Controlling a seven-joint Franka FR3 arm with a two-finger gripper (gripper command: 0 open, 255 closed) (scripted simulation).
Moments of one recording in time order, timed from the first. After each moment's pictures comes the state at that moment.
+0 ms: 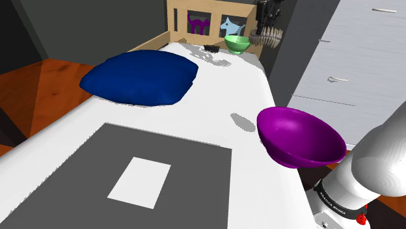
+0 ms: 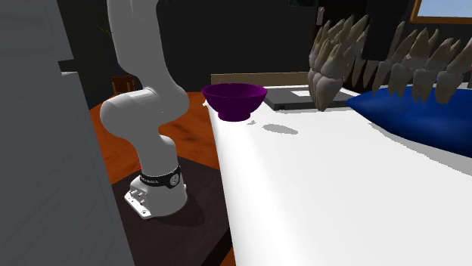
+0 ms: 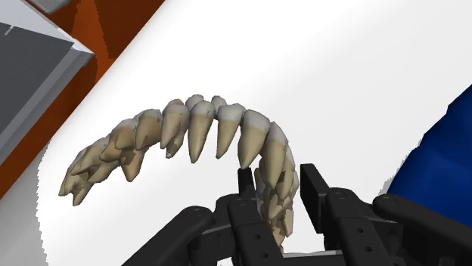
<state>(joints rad) -0.04 -0.02 -0.25 -1.48 0.20 1.37 -0.17</state>
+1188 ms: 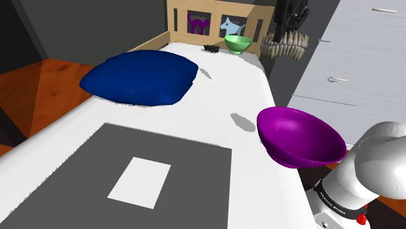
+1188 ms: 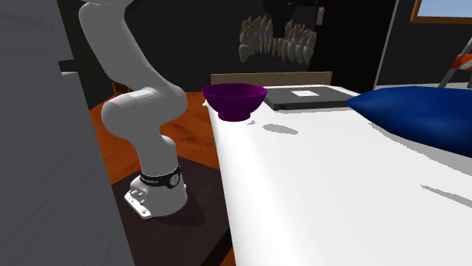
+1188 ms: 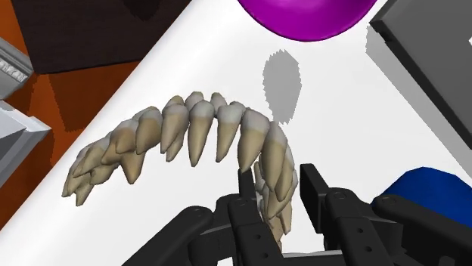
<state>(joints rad) 0.05 -0.54 -0.05 -1.94 0.20 1.37 0.13</state>
